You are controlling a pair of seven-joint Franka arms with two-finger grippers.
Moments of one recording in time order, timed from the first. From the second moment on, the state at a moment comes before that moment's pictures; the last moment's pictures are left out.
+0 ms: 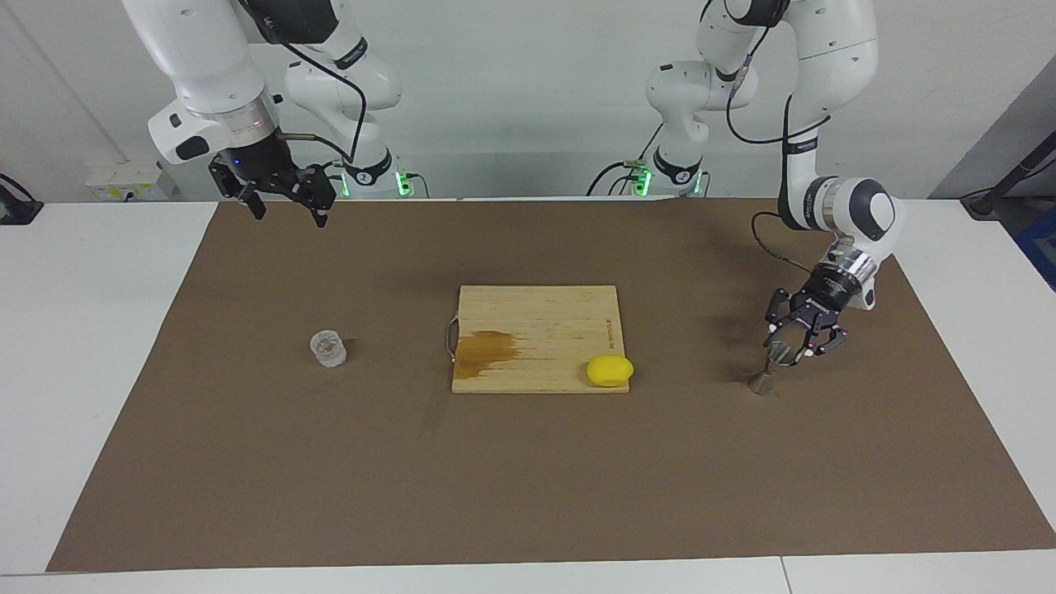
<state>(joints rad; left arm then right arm) -0.04 0.22 0.31 -2.23 -1.73 2.04 -0.82 -0.02 -0.03 0.10 -1.60 -0.01 1.53 0.27</state>
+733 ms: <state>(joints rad) -0.12 0.07 0.12 -2.21 -1.73 2.01 -1.06 -0.02 -0.03 0.10 -1.62 -0.01 1.53 0.27</state>
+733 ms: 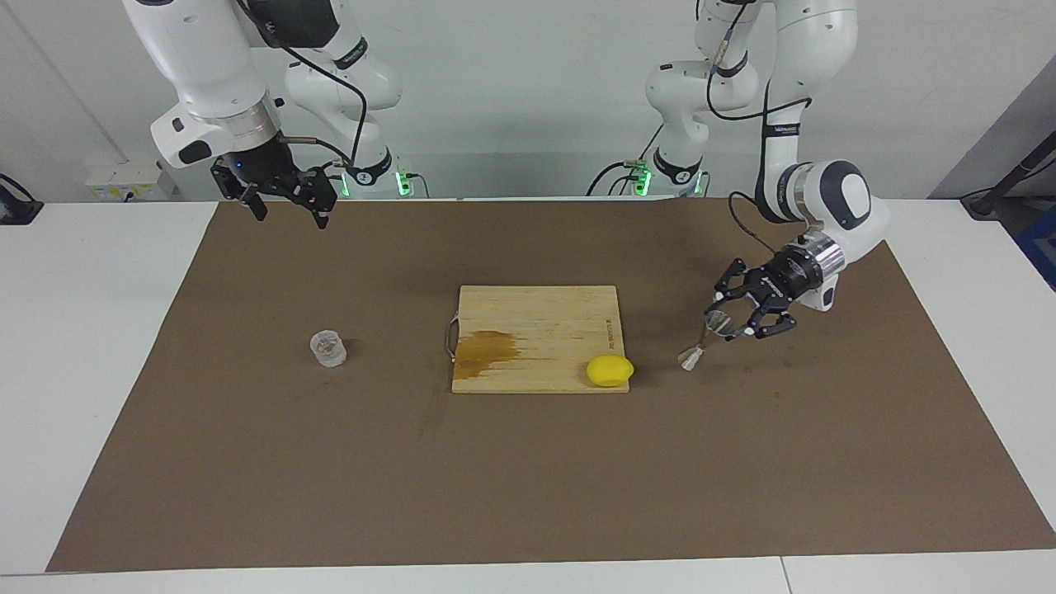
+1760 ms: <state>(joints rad) -0.74 0.26 0.11 -2.10 -2.10 2.36 -0.97 -0.03 -0.03 0.10 -1.63 -0.01 1.54 0.51</state>
